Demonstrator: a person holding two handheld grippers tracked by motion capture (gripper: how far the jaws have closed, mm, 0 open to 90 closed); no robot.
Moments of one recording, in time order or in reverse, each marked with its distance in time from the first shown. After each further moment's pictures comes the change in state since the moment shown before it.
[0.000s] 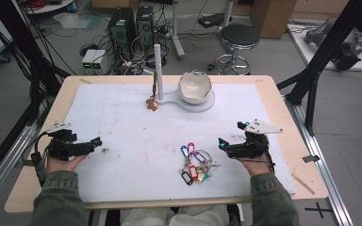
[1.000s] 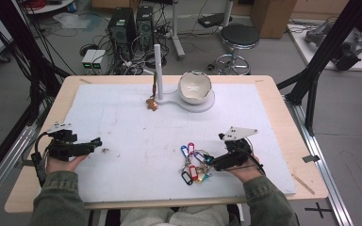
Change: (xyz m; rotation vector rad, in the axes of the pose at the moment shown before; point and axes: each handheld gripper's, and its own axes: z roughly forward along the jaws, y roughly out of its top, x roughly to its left) left arm 0.000 -0.001 0.001 0.006 -0.010 0.003; right arm 0.036 -0.003 0.025 0.206 0.177 -0.108
